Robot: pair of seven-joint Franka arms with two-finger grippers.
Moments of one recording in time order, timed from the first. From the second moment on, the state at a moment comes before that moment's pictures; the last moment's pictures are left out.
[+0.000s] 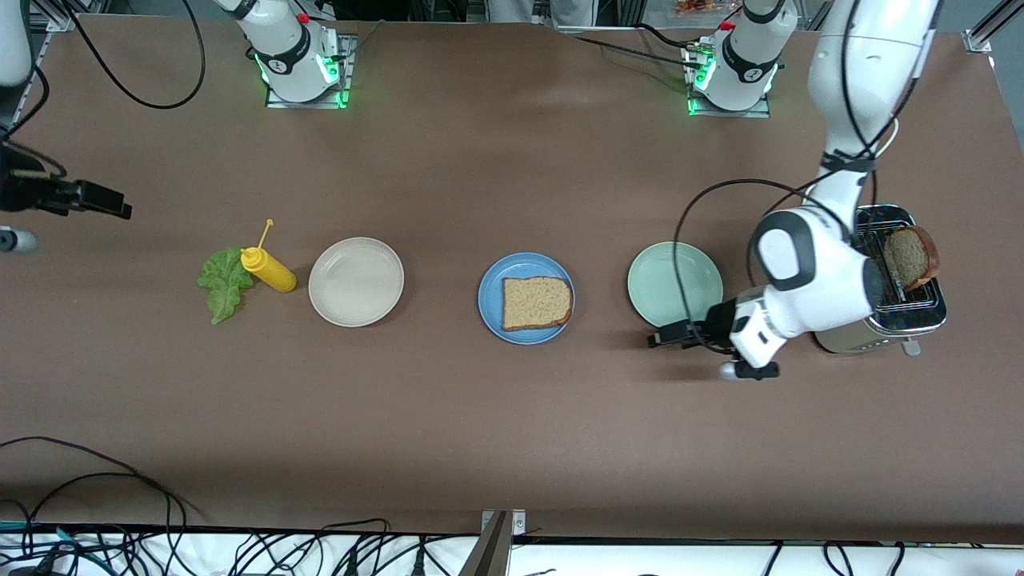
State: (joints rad) left arm -0.20 0.57 0.04 -1.73 -0.84 2.29 0.27; right arm 0.01 0.12 -0.16 -1.66 0.00 1.59 -0.09
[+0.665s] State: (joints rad) left arm -0.12 0.36 0.16 -1.74 -0.20 2.12 0.30; right arm -0.06 0.45 -0.16 -1.66 0.10 1.76 -0.33
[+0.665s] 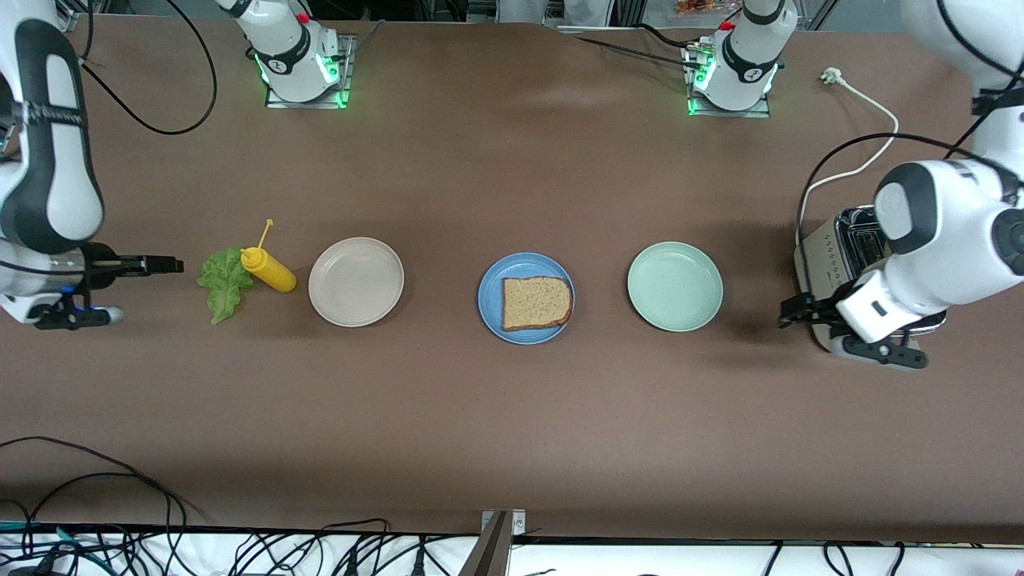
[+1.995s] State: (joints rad) left arm -0.09 0.17 0.21 -1.74 0.02 1.89 0.31; right arm -0.06 0.70 -0.14 -1.65 0.12 1.92 -0.58
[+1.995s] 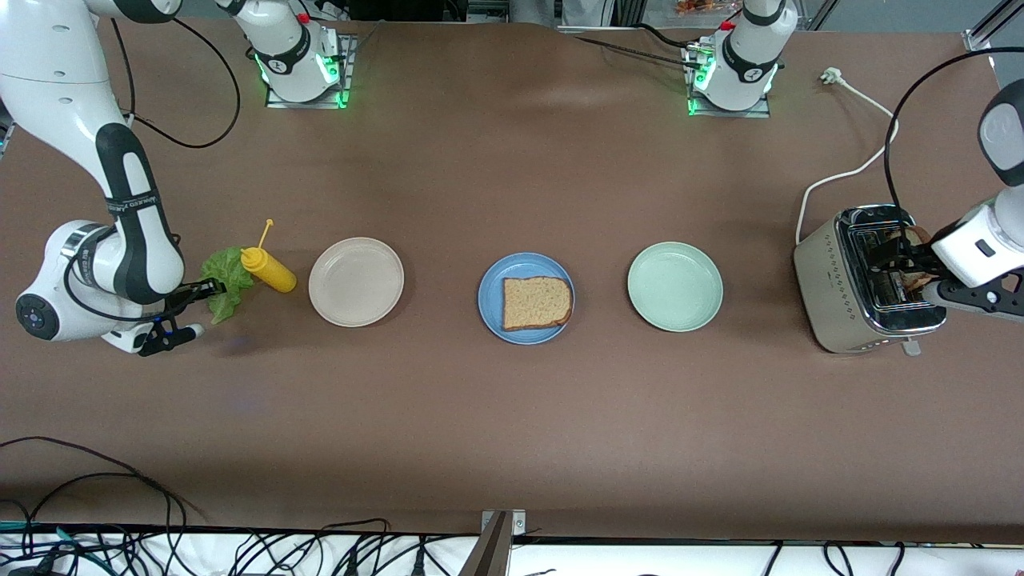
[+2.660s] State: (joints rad) left arm -0.10 0.13 0.12 -1.73 0.06 1.83 0.13; right arm -0.06 0.70 -0.15 -1.43 0.10 1.58 -0.58
